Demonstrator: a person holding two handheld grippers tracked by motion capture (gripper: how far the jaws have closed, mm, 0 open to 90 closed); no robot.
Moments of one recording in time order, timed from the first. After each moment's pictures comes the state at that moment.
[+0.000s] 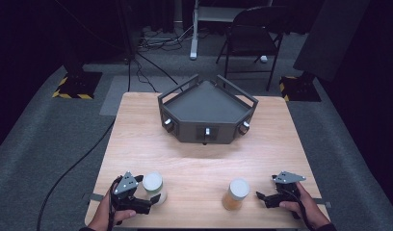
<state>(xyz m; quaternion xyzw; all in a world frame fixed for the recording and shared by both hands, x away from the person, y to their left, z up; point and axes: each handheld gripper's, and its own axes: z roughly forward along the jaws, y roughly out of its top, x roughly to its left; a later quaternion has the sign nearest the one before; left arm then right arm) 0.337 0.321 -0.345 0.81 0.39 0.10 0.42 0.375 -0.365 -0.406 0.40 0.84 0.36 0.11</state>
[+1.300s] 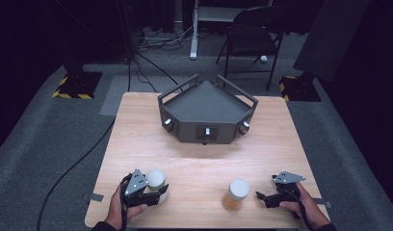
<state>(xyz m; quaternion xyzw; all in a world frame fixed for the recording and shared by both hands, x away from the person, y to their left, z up) 0.334 0.292 -0.339 0.82 0.35 0.15 0.43 0.375 -0.365 -0.406 0.40 0.84 0.36 0.11</state>
